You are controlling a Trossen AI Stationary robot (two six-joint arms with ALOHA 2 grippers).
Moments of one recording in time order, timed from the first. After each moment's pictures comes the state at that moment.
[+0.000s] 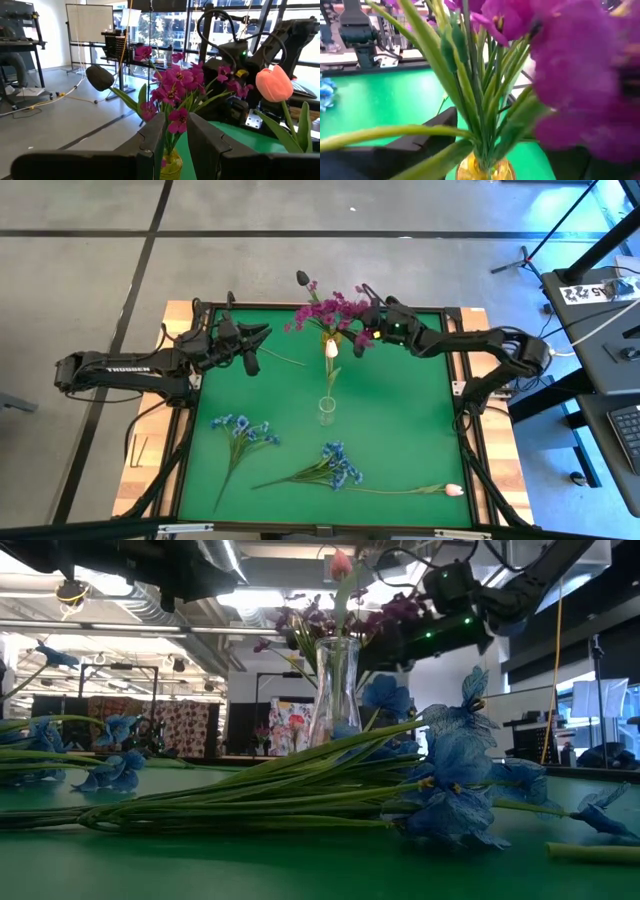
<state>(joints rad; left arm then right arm) 0.20 0.76 0.47 0.32 -0.40 -0.05 -0.48 1.52 0.73 0.62 -0.15 -0.12</state>
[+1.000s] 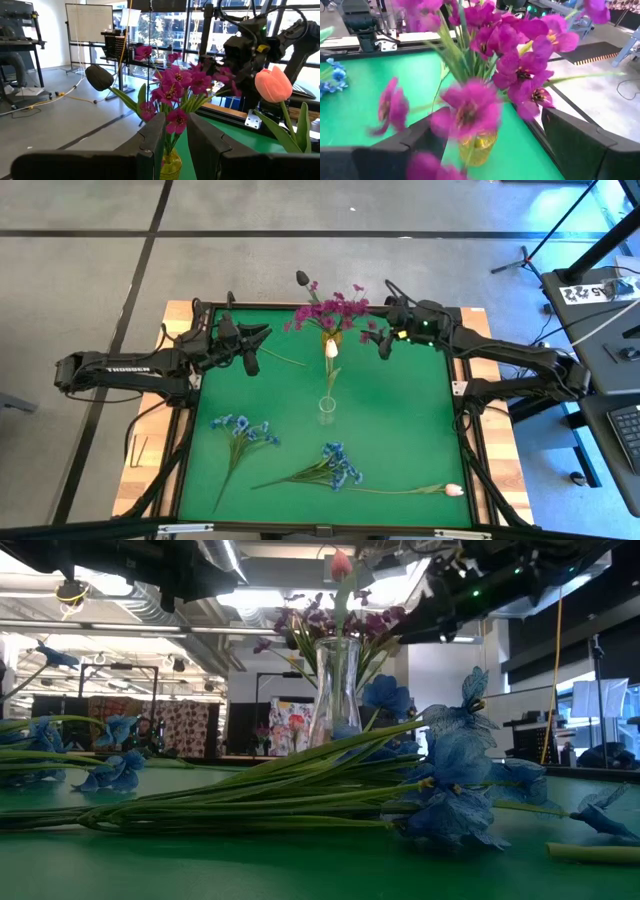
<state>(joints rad) 0.20 0.76 0.47 0.32 -0.40 -0.05 -0.48 1.12 0.73 0.09 -0.09 -0.14</state>
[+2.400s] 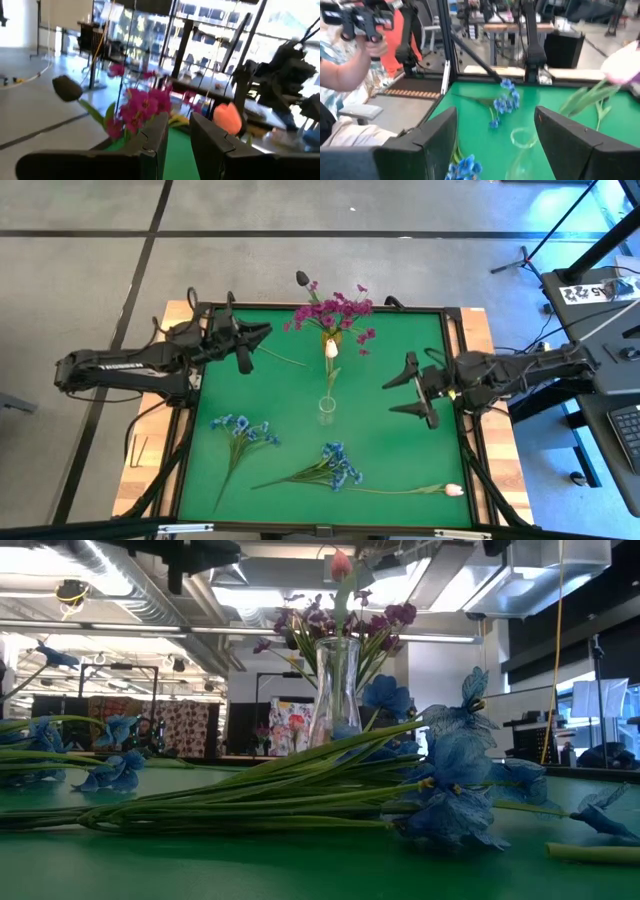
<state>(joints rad) 0.19 0.76 0.62 0.18 -0.29 -0.23 0.23 0.79 0.73 -0.08 -0.04 0.05</state>
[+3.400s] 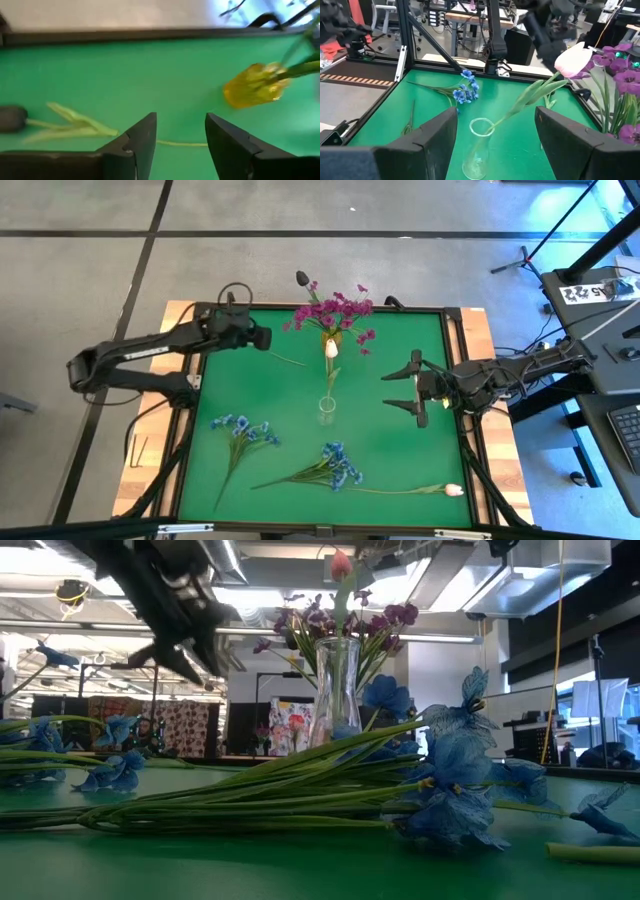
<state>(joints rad) 0.48 1.06 0.75 -0.49 -0.32 -0.81 0.32 0.82 0.73 -0.11 0.27 -0.06</state>
